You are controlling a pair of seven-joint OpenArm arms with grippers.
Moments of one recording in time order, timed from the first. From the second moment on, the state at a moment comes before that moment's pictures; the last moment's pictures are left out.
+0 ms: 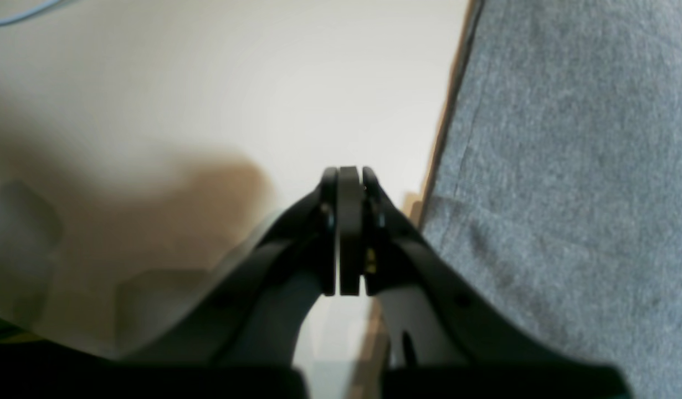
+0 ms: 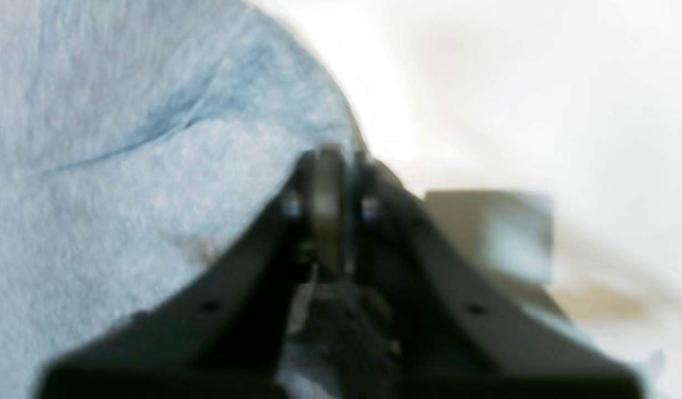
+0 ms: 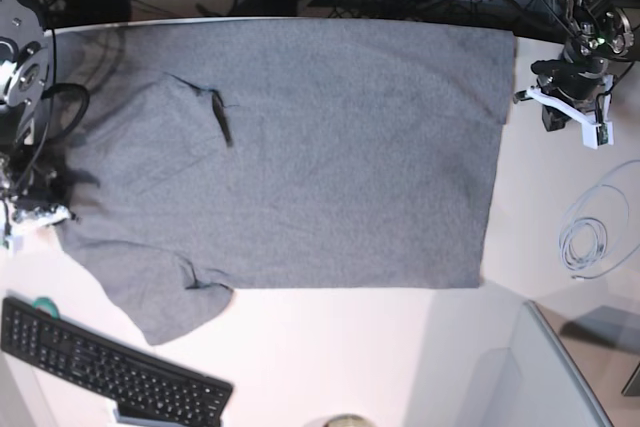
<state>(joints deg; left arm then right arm) 13.5 -6.2 -43.1 84.8 -8.0 -30.0 32.2 27.1 20.0 30.7 19.5 2.2 22.5 -17.3</state>
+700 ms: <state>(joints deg) 11.9 -5.9 -42.5 84.6 -7.4 -29.8 32.2 4.7 4.0 30.8 79.5 2.3 29.4 -50.9</state>
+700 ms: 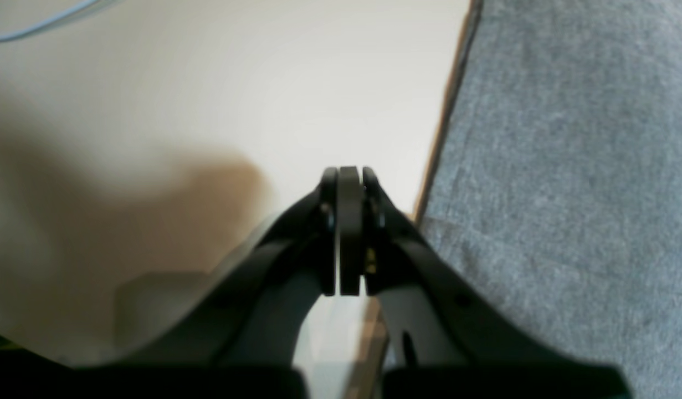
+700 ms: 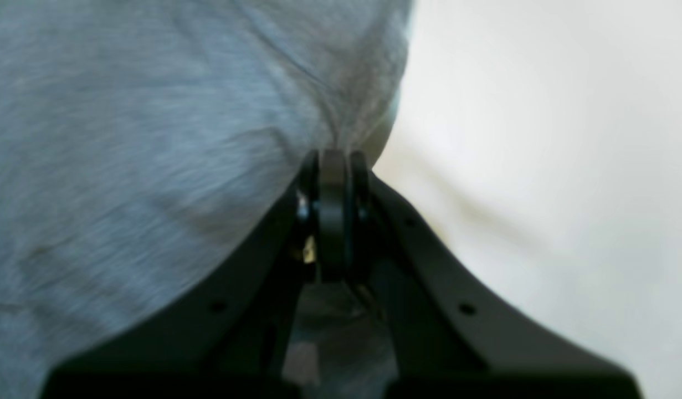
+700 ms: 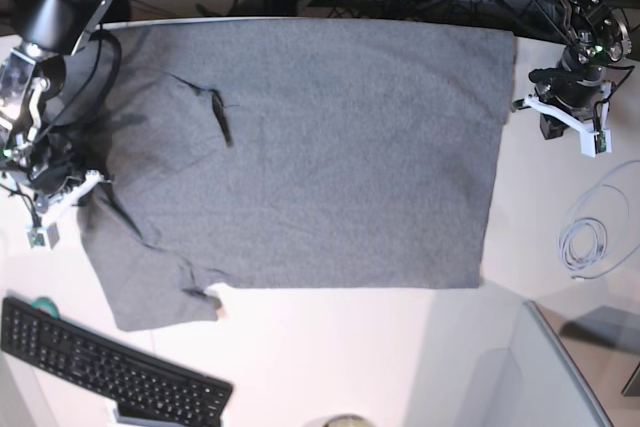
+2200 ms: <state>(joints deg) 12.2 -7.7 -43.0 81.3 -7.4 -29.9 32.0 26.7 12.2 30.7 31.1 2.2 19.1 -31.9</state>
